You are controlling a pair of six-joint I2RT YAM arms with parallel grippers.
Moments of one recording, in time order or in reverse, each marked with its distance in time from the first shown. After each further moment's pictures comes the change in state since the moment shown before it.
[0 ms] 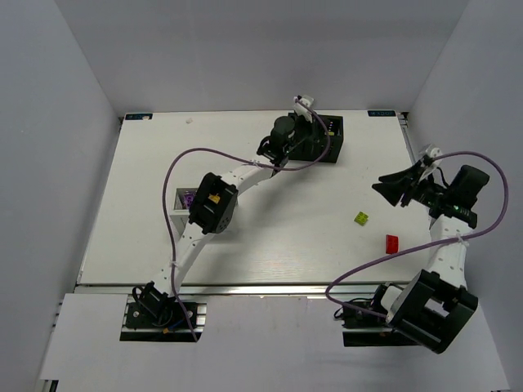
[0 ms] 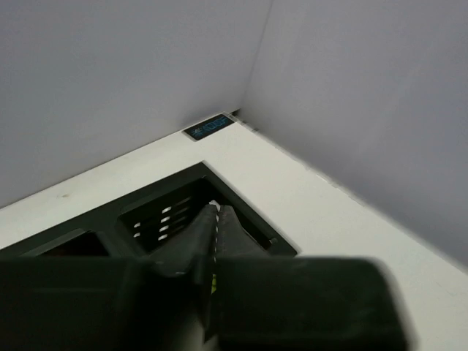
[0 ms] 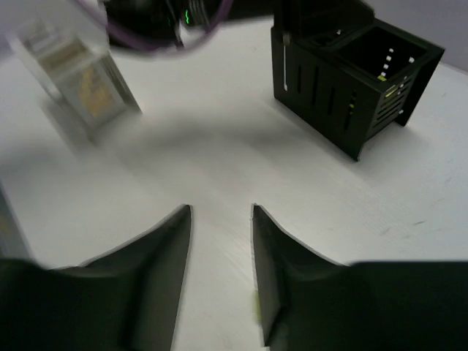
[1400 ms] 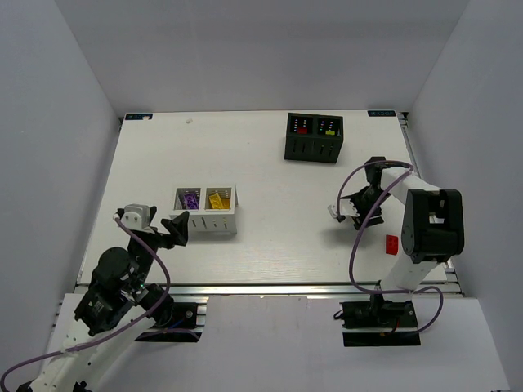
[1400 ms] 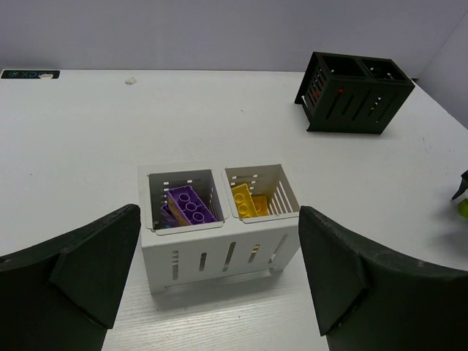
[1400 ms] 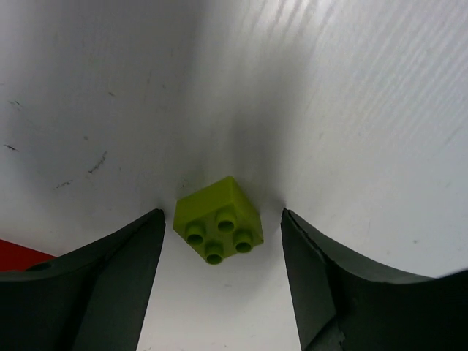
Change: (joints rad) left arm 0.014 -2.525 -1.689 -0.957 -0.621 0.110; right arm 0.543 0.631 0.261 -0.717 1.129 -1.610
